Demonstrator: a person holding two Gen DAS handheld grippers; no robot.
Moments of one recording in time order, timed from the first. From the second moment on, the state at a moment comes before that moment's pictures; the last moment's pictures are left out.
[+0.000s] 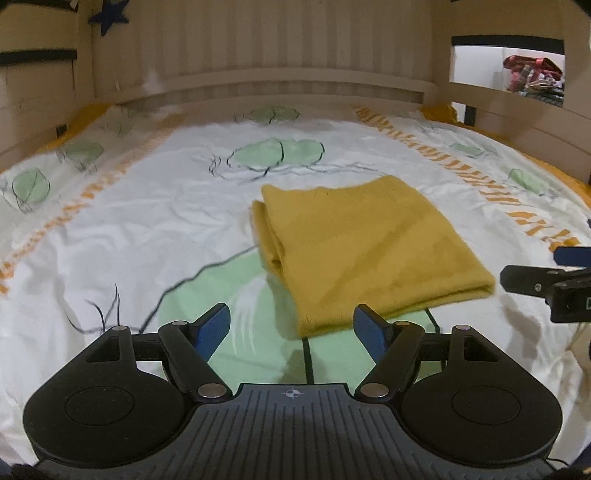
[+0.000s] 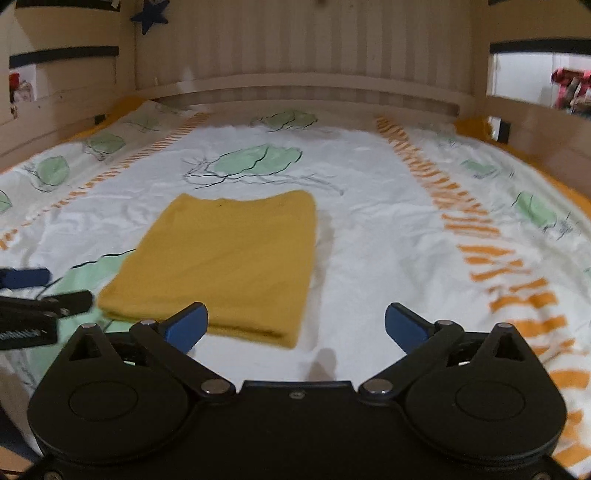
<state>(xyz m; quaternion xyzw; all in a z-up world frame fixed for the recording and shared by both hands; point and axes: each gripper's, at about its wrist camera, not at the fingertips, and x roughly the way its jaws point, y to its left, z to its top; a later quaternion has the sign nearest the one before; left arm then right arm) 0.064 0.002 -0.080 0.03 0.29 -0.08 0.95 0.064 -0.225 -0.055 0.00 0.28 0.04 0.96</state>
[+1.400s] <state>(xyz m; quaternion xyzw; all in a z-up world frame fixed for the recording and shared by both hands) 0.073 -0.003 -0.086 0.01 0.32 -0.06 0.94 0.065 -0.229 -0.060 0.04 0.27 0.03 0.96</state>
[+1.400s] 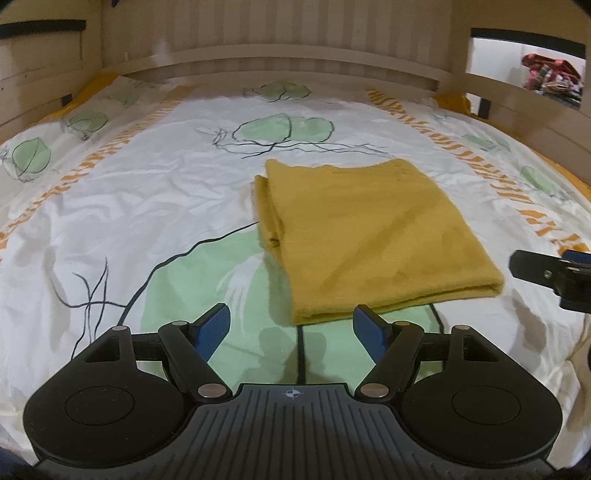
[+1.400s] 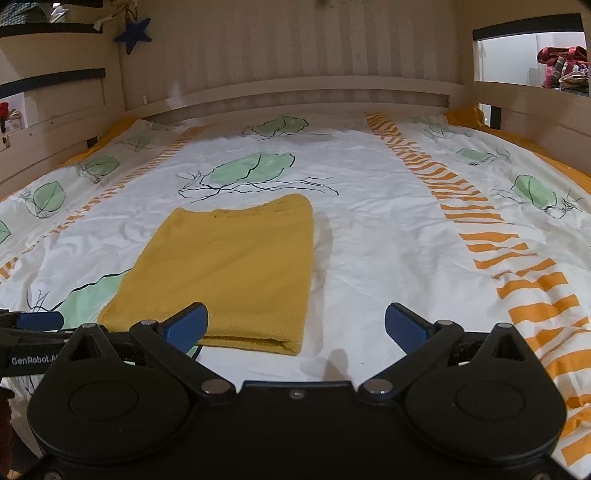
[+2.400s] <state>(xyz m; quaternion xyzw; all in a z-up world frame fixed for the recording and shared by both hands) 0.072 -0.010 -0.086 0.00 0.32 -0.07 0.94 0.068 -0.229 -0.064 0.05 0.28 0.02 0.96</state>
